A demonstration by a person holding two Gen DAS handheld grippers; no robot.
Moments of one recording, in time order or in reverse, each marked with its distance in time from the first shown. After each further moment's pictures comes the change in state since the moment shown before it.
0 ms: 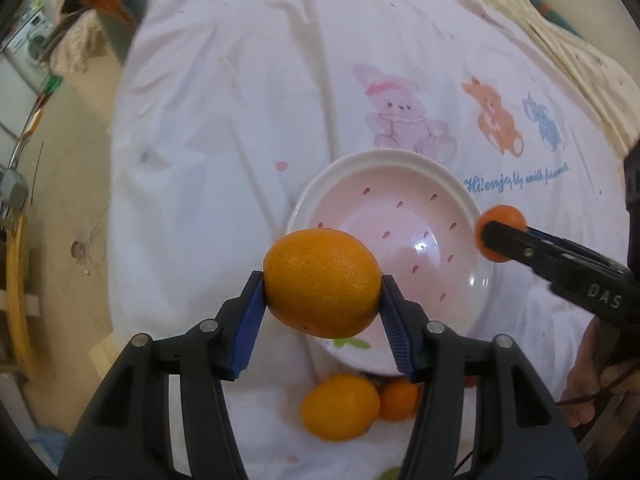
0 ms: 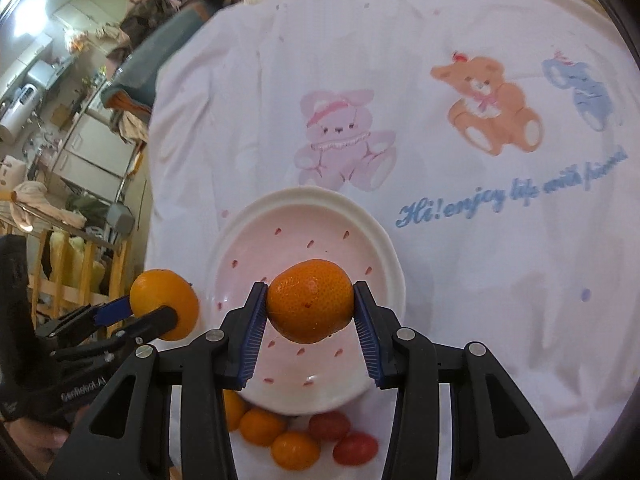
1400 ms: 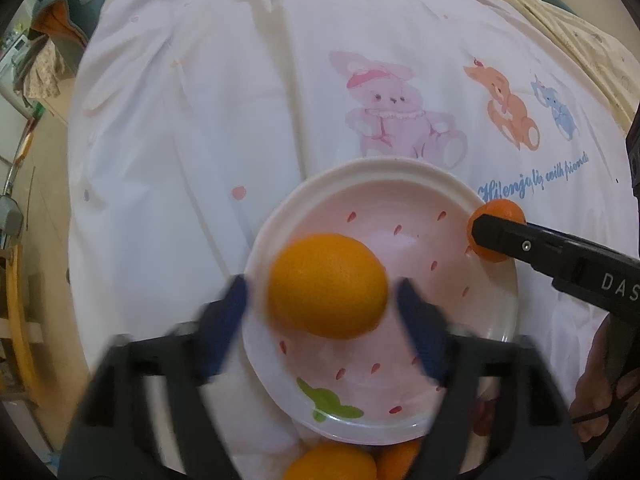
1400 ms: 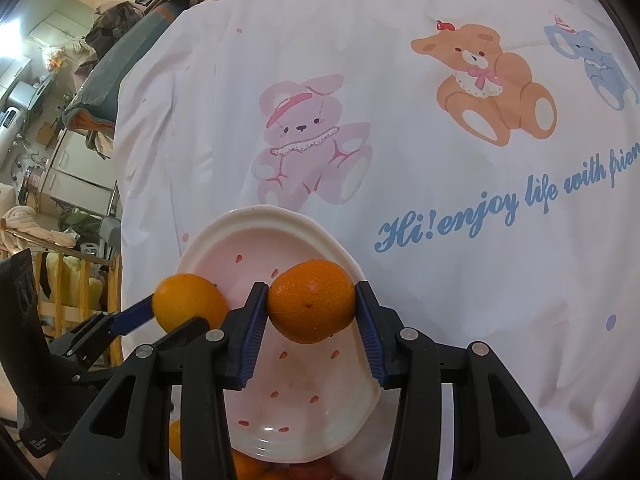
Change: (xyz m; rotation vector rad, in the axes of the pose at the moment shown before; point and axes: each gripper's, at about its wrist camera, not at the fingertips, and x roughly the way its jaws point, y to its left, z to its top) left arm 0.048 -0.022 0.025 0.061 -0.021 0.016; right arm 0.030 -0.032 0.018 0.091 0.017 -0.006
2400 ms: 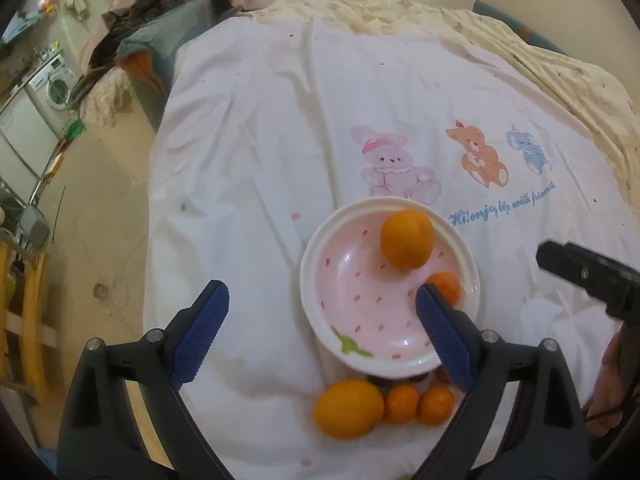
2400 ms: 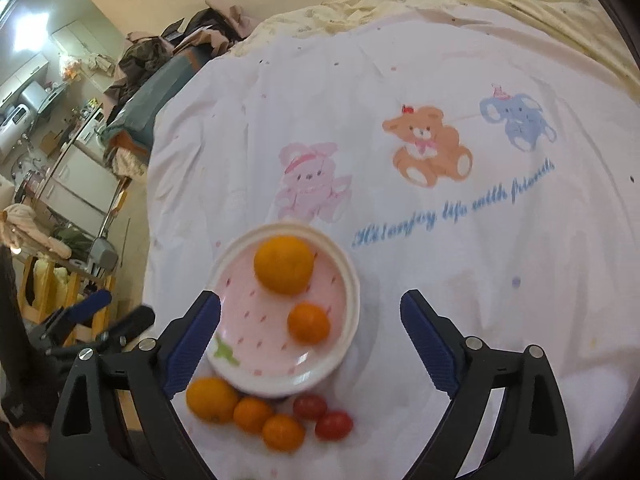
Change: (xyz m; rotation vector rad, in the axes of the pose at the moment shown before) left arm -0.110 0.013 -0.050 -0.029 -0.202 0.048; right arm -0.112 0.027 -0.058 -0.065 -0.203 -0.072
